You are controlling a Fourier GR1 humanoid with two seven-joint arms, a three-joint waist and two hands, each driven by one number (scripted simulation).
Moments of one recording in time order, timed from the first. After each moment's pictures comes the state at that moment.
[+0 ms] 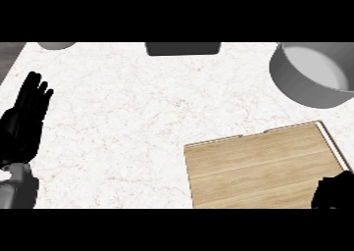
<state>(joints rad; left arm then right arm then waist) -0.15 0.23 0.13 -1.66 0.09 0.14 0.22 0.25 -0.75 0.05 -1.76 0.59 0.29 -0.80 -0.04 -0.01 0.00</state>
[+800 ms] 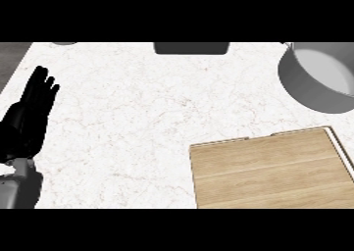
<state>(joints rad) -0.19 0.22 0.12 -1.66 0.09 0.12 0.25 0.00 -0.78 -0.40 -1.60 0.01 0.44 -0.55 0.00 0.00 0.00</state>
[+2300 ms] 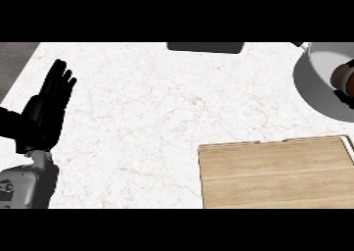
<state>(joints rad) -0.25 0.17 0.07 -1.64 0.06 0.12 0.24 -0.76 -0.71 -0.21 -0.44 0.53 -0.09 -0.80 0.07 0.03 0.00</state>
